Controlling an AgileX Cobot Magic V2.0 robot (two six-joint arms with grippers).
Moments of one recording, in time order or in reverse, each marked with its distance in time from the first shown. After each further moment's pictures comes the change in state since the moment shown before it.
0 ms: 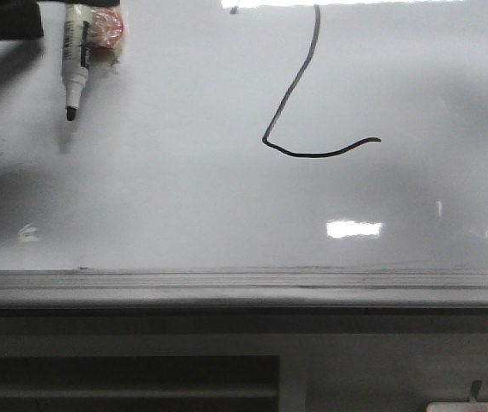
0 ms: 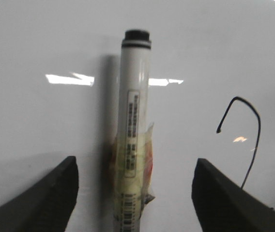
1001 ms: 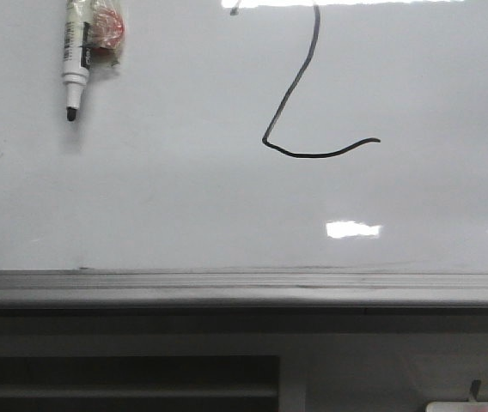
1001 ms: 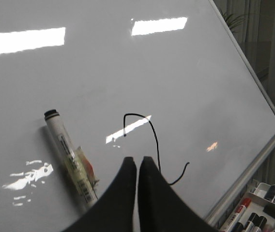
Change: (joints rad) left arm 0.000 -0.652 0.183 0.042 0.369 0.447; right arm -0.010 -0.654 0.513 -0.016 -0.215 -0.083
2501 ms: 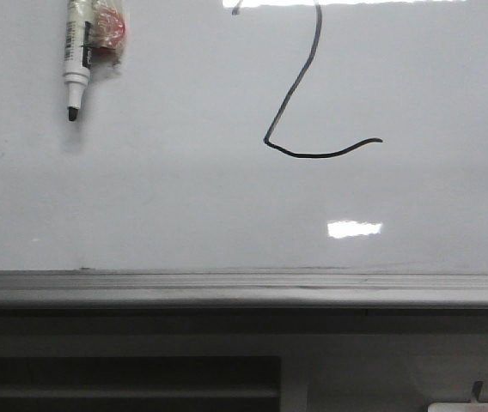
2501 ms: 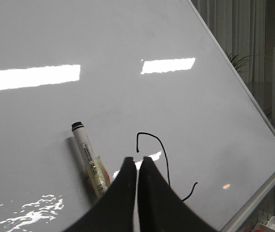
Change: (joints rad) left arm 0.003 -0.224 0.094 0.012 -0.037 0.006; right arm 0.000 -0.114 0.114 0.000 -0.010 -0.002
